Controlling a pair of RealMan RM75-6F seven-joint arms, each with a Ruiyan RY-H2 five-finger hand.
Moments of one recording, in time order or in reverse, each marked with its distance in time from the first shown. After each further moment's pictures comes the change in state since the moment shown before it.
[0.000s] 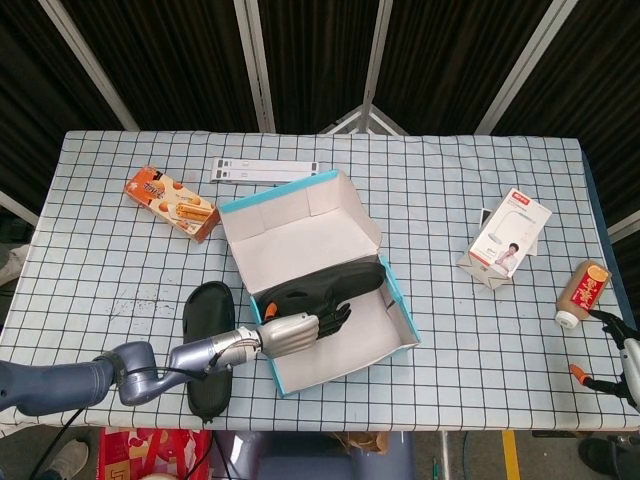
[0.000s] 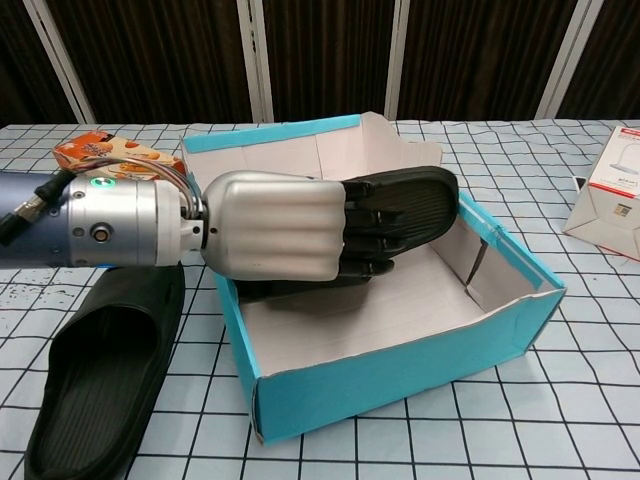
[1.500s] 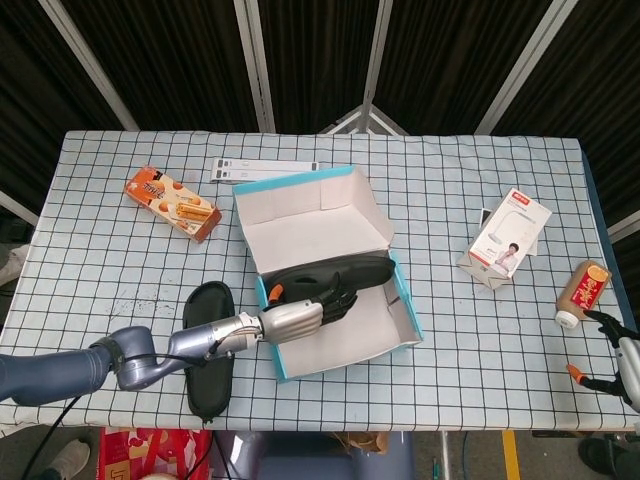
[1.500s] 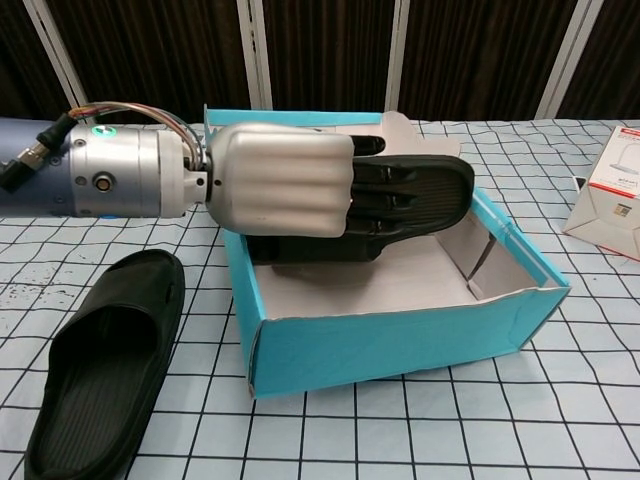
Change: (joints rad) left arm -0.048 0.056 -0.021 0.010 0.036 0.010 -0.028; right arm 0.014 -0.003 -0.002 0.001 0.014 -0.032 -0.013
